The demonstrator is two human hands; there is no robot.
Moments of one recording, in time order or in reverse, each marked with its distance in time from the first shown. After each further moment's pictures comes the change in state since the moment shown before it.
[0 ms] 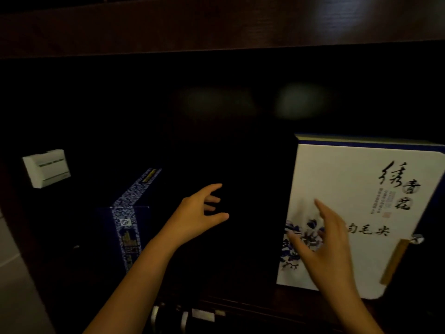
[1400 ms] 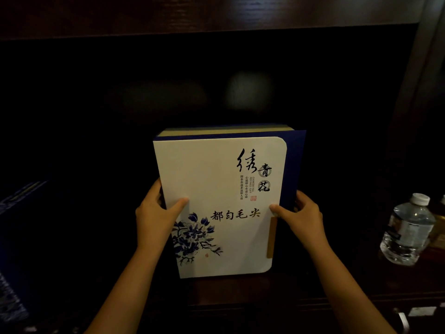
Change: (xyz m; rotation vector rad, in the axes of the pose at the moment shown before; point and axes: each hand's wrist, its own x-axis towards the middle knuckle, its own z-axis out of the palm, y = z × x) left_hand 0.062 0.069 0.193 0.027 0.560 -0.008; right_hand 0.066 0.148 -0.158 -0.010 0.177 0.310
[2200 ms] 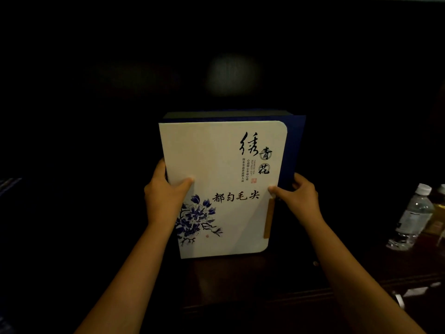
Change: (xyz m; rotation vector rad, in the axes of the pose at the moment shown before) left_hand 0.051 -0.012 0.014 -0.010 -0.040 -0.067; right_hand 0.027 -0.014 0.037 -0.033 0.021 0.060
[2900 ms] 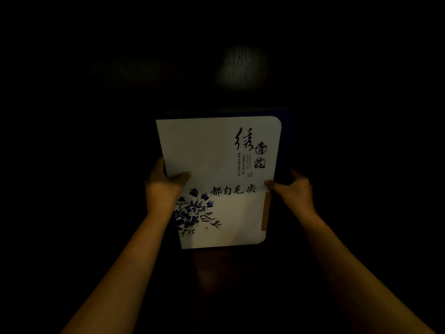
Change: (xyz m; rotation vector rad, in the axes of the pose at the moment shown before) left_hand 0.107 -0.035 0.072 -0.047 -0.041 -0.006; right_hand 0.116 0.023 0.072 0.039 0.021 0.160
